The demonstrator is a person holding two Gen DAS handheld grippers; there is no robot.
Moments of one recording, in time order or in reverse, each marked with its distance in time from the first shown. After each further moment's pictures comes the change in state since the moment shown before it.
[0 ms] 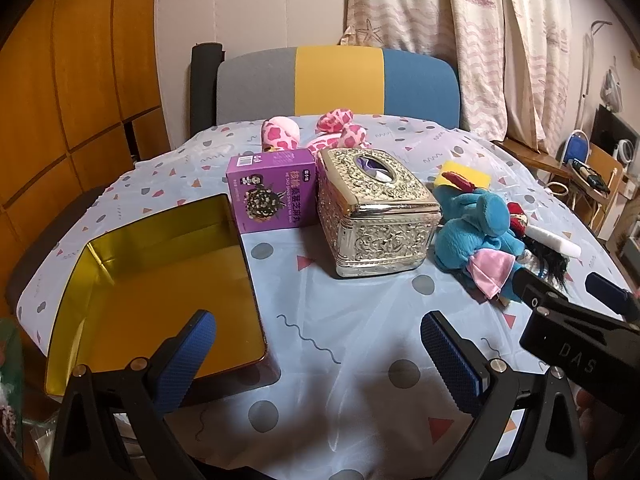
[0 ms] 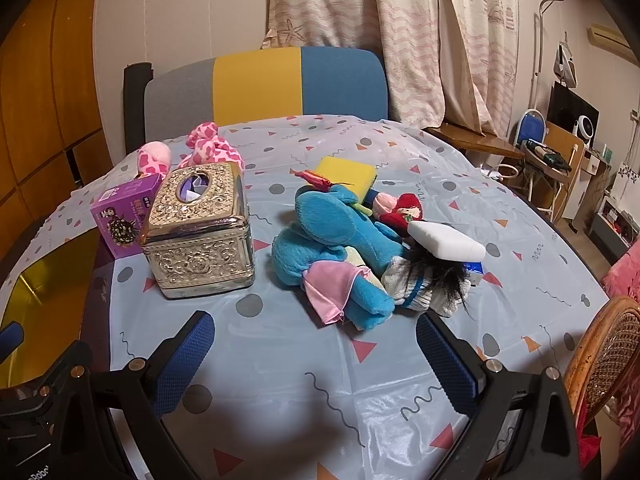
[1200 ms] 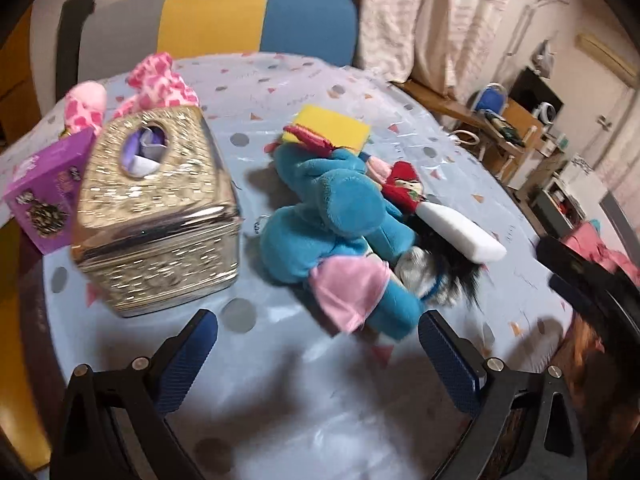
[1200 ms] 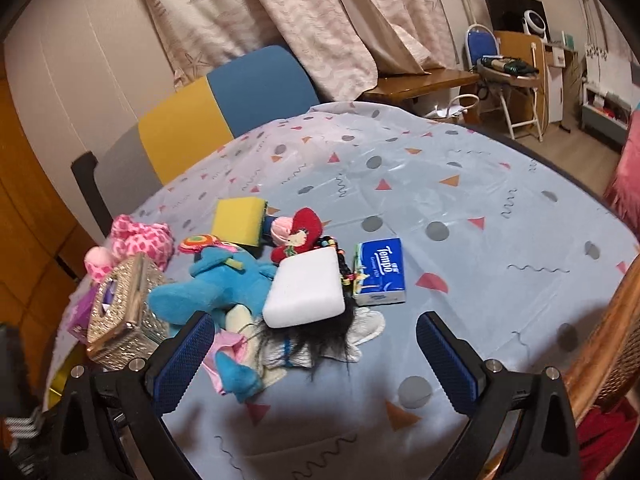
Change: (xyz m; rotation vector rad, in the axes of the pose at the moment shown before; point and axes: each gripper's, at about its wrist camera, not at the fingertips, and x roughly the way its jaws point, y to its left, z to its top) left arm 0.104 -0.132 0.057 0.073 0.273 -0.401; right arm 0.037 -0.180 0.034 0.379 0.027 0.102
